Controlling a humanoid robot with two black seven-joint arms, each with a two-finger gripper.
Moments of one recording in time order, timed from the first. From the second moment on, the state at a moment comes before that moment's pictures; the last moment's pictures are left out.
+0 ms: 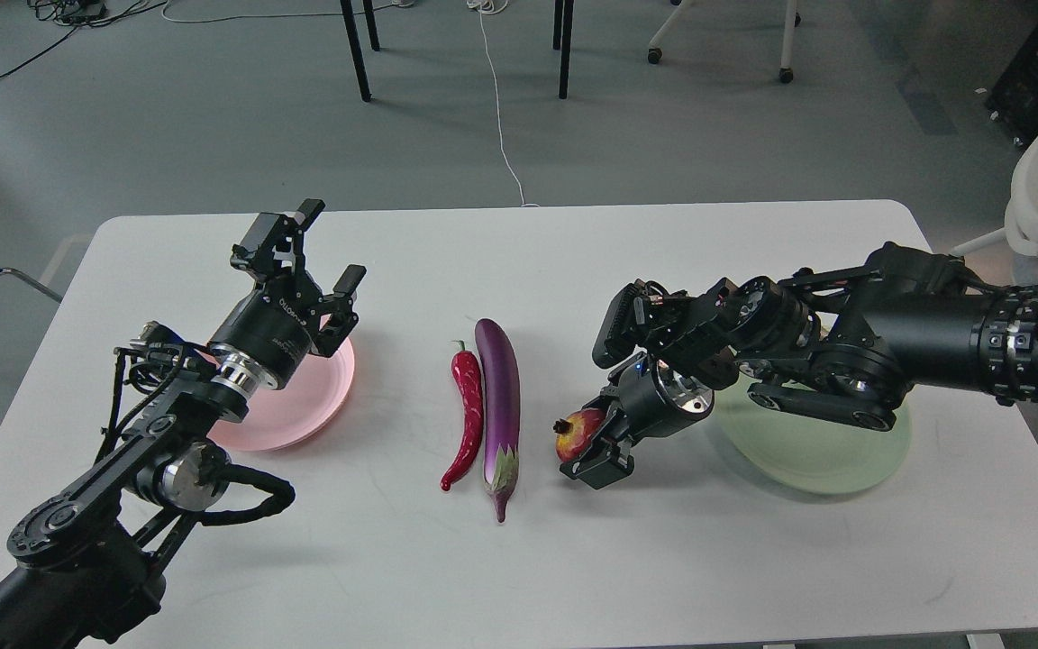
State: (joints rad) left arm -0.30 0.26 -1.04 -1.18 0.63 -0.17 -0.33; right arm 1.35 -0.17 -0.53 1.00 -1.59 0.25 0.49
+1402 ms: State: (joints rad) left arm -0.30 0.25 -1.04 -1.20 0.63 -0.17 -0.33; right arm 1.37 -0.85 -0.52 1.27 -1.79 0.21 0.49
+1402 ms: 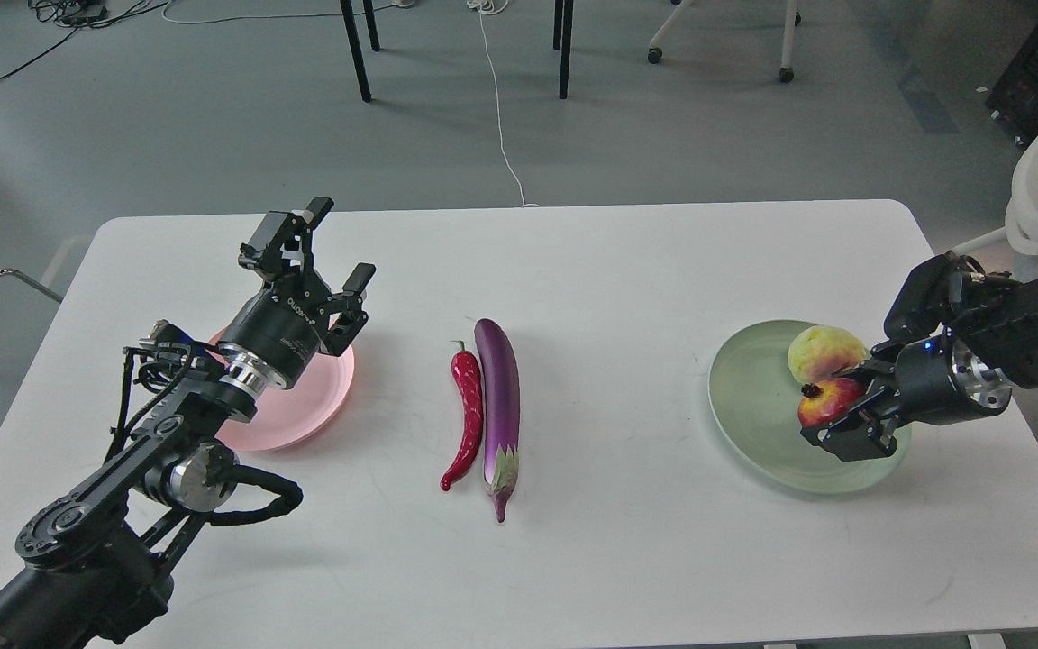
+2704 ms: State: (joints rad) left arm -0.60 0.31 -0.68 -1.28 1.52 -0.24 -0.38; right arm 0.61 -0.81 0.49 1.19 -0.33 0.18 0.49
